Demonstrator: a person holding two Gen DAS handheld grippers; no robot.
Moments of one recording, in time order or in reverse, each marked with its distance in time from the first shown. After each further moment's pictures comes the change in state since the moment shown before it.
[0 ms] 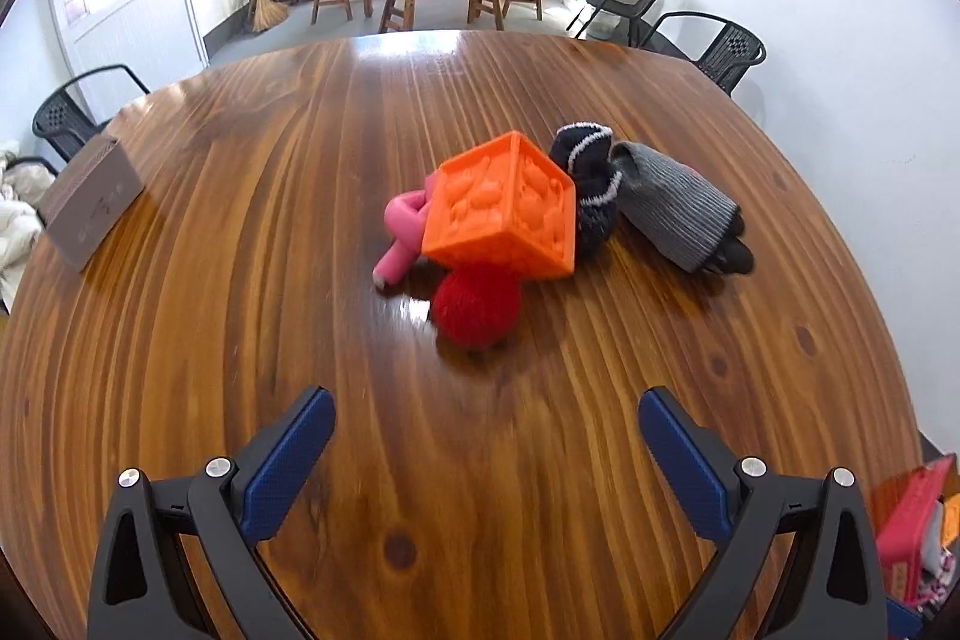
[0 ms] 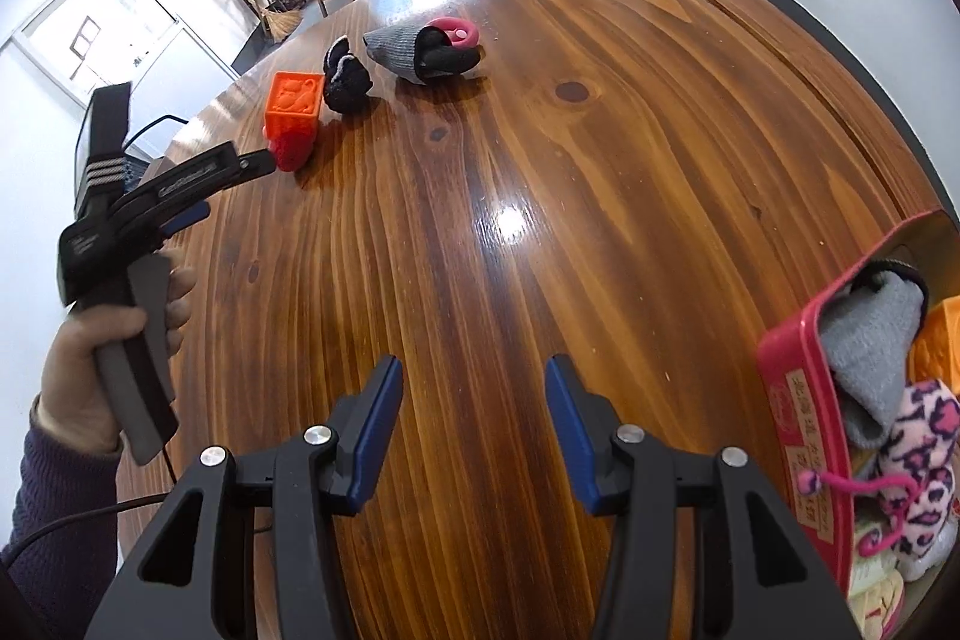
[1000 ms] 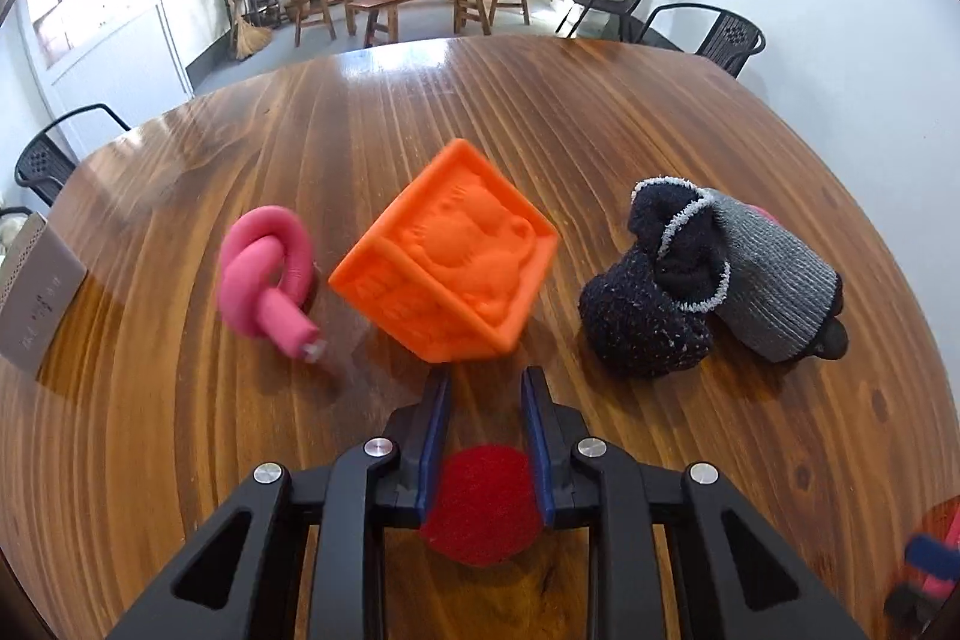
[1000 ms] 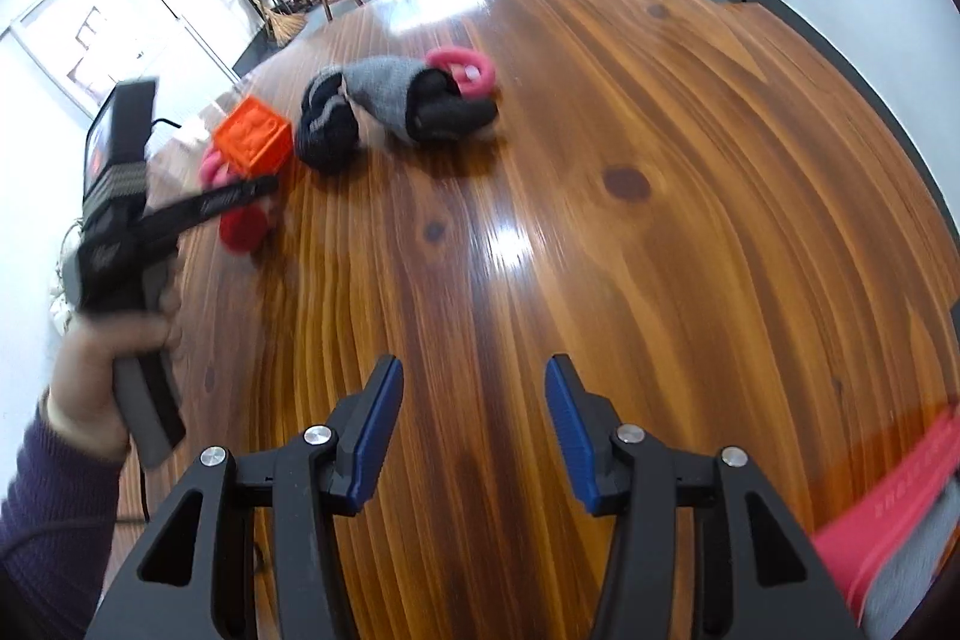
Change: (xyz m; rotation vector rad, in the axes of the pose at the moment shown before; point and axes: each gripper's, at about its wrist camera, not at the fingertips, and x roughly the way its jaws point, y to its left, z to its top) left arm 0.066 0.008 0.047 0.064 -0.022 -0.004; right arm 0.062 0.010 0.080 -0.056 -0.037 -0.006
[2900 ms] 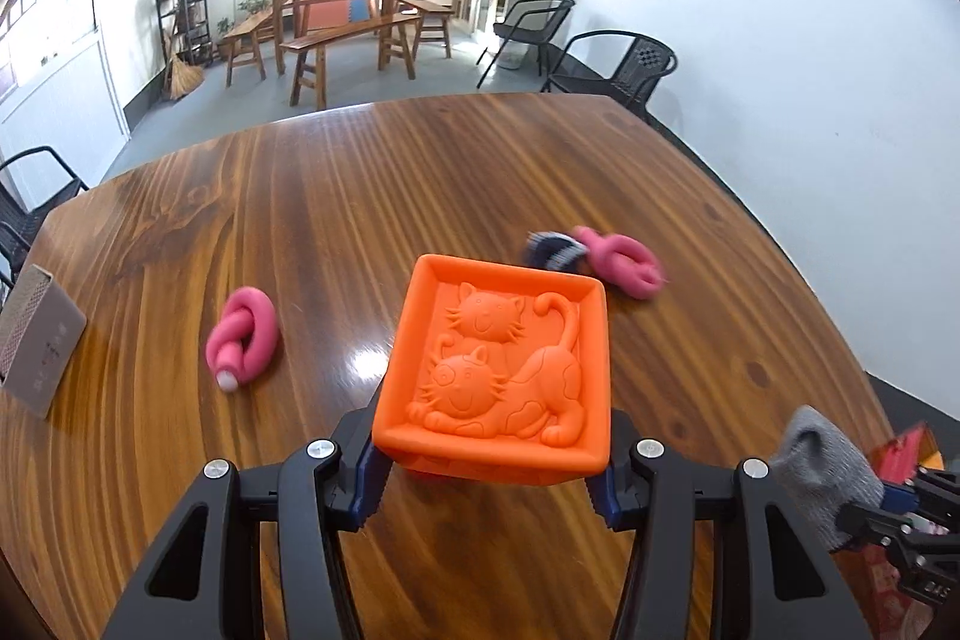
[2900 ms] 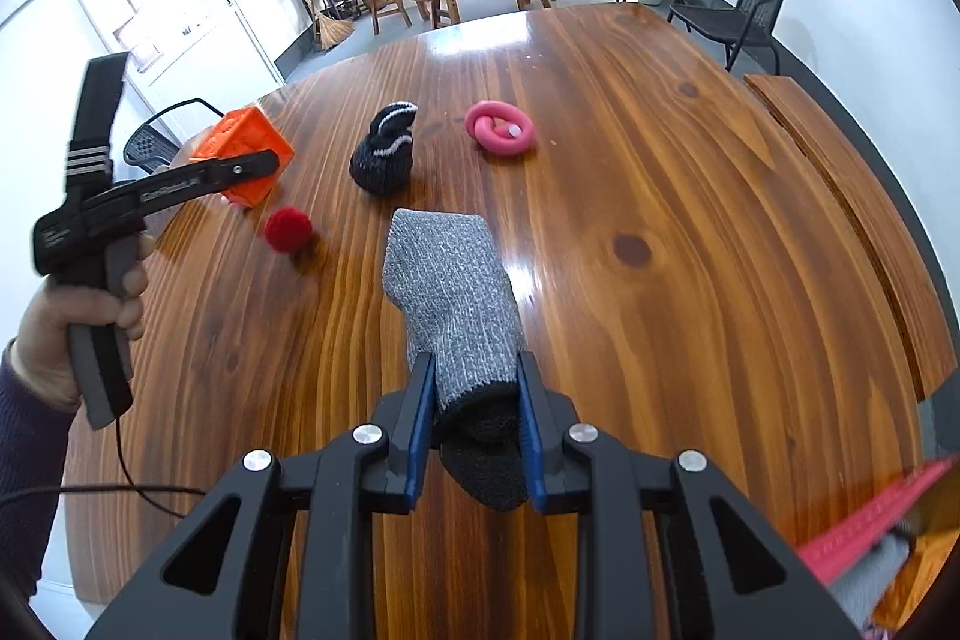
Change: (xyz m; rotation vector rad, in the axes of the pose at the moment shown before) left arm -0.098 -0.002 -0.009 0.091 -0.069 -0.181; right arm -0.046 0.009 -0.012 -0.142 -0.071 0.013
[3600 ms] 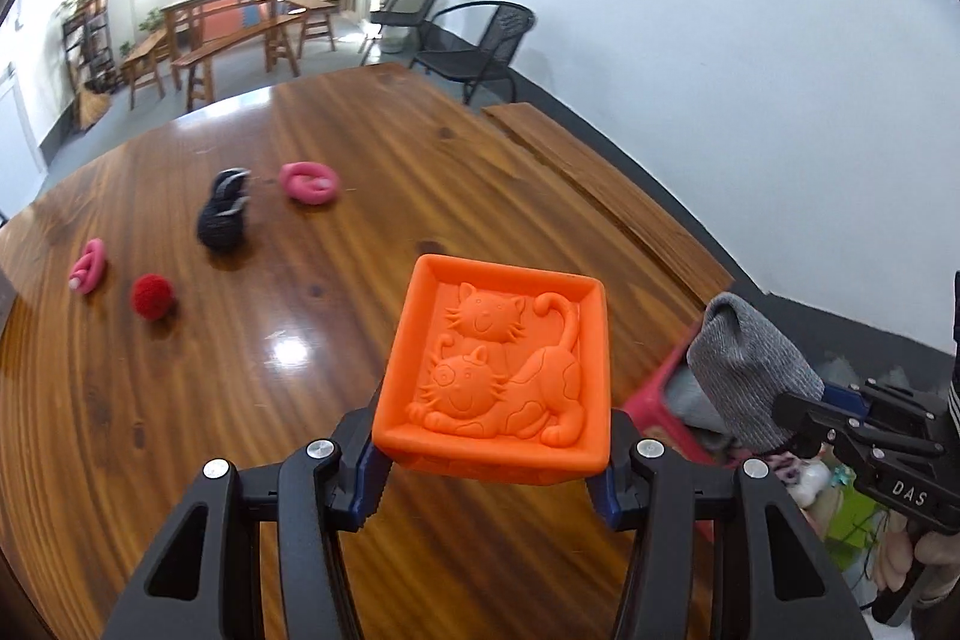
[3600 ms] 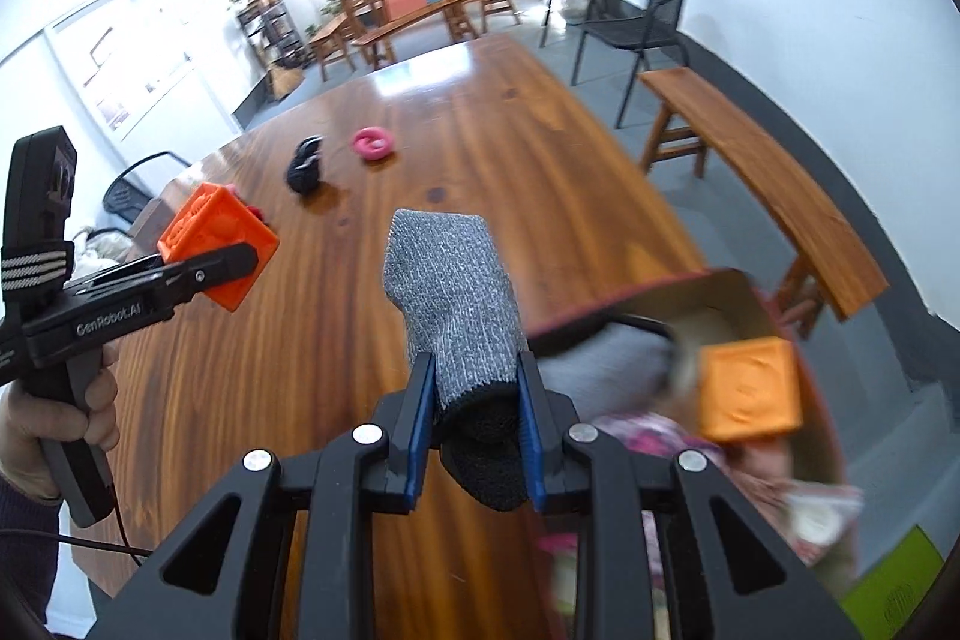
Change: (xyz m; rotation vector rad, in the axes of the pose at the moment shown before) left arm -0.101 -0.229 -0.097 0.160 0.055 -0.190; right arm -0.155 -0.104 -0.100 0.117 -0.099 -0.096
